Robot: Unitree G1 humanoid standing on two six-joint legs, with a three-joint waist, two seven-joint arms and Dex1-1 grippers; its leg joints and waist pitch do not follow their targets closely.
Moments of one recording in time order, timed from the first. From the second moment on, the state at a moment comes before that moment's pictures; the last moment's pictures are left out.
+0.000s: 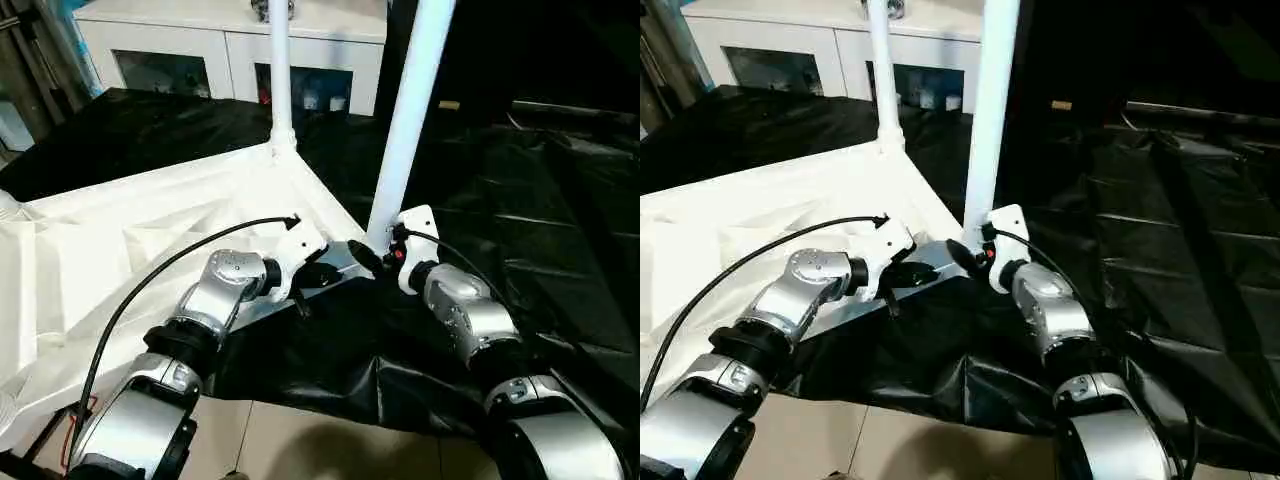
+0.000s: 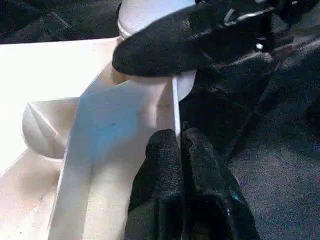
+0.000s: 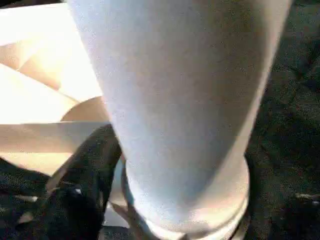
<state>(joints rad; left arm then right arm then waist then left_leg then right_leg) -0.70 0.19 -0.24 0.77 0.06 0.10 -0.90 -0.64 -0.11 0.02 0.85 0.14 0.07 0.54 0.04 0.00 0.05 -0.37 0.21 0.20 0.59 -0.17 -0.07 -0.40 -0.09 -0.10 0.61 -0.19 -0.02</state>
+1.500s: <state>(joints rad) -0.66 0.23 -0.24 0.75 0.05 0.07 -1.00 -0.56 -0.16 0.04 0.73 0.16 0.14 0.68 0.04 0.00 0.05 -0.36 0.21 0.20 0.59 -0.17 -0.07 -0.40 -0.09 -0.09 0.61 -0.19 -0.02</state>
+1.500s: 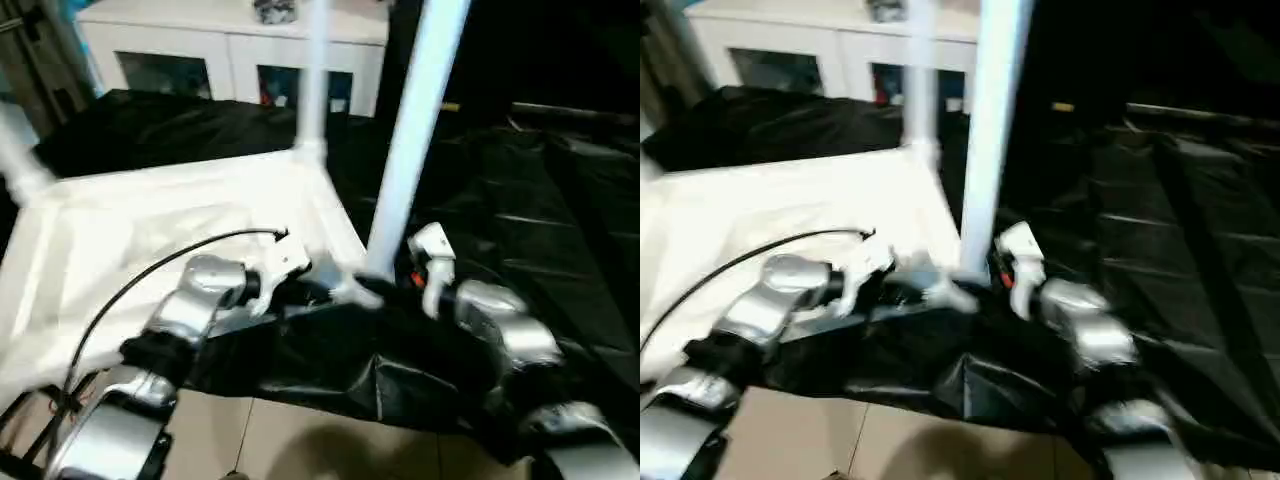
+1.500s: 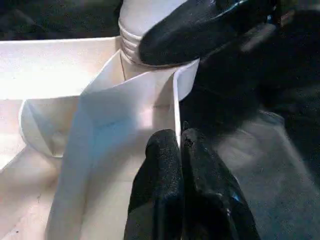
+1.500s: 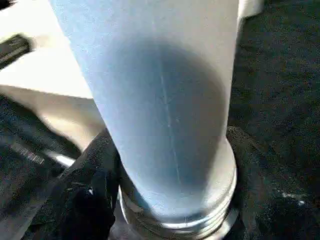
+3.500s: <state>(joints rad) -0.74 0.15 -0.23 0.85 0.10 0.08 -0.88 -0.63 -0.08 -0.03 0.85 0.12 0.06 0.44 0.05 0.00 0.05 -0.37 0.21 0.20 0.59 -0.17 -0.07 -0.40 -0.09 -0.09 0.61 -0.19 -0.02</state>
